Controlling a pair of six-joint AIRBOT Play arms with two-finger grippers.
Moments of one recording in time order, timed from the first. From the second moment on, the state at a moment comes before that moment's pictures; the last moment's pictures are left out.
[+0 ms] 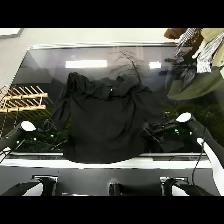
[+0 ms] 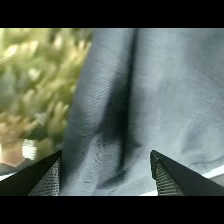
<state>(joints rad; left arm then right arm) 0.05 -1.15 0.55 0.96 -1.14 -1.47 -0.01 -1.27 0.69 -0.78 1.16 1.44</state>
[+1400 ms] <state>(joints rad) 0.01 -0.89 2.03 1.00 -1.07 -1.51 -0.08 -0.90 2.10 -0.88 1.16 1.66</state>
